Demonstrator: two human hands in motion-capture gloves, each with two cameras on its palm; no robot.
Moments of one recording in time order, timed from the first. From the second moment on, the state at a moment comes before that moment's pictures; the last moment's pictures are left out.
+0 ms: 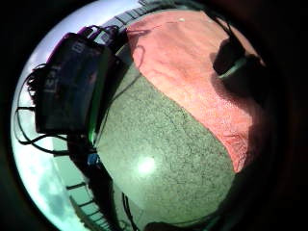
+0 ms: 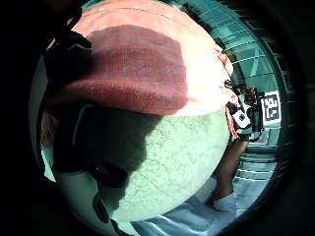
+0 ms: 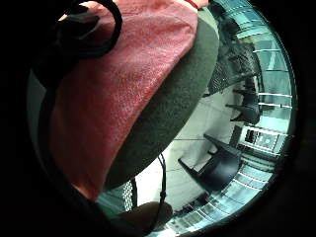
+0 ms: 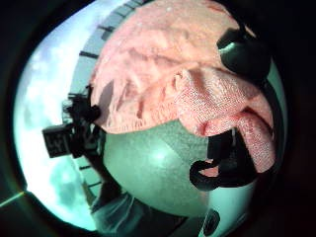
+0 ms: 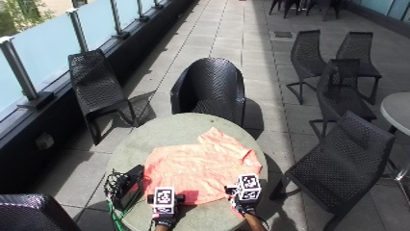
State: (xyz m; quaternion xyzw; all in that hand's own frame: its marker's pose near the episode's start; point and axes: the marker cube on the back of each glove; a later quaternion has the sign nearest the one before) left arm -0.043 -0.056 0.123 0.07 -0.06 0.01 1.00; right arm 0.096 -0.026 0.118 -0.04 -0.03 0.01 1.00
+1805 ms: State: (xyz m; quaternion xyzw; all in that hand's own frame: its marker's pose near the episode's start) left arm -0.021 -0.133 0.040 0.08 -0.08 0.03 0.99; right arm 0.158 -0.033 0.002 -0.09 -0.04 0.36 0.93
